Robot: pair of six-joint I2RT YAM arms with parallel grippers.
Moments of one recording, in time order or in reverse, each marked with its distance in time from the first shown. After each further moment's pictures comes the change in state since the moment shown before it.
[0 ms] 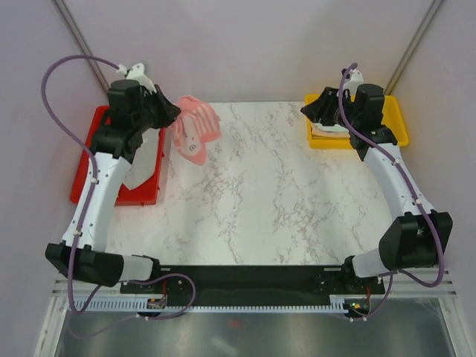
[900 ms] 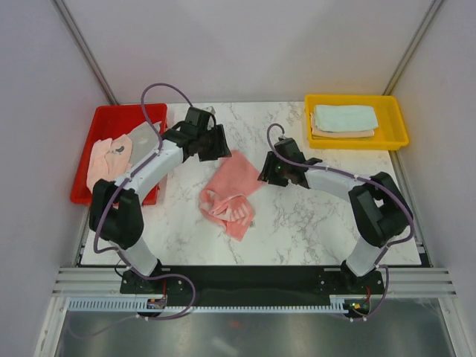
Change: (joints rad) left arm -0.268 0.260 -0.330 0.129 0.082 -0.121; right arm 0.430 0.220 -0.352 -0.011 0.367 0.346
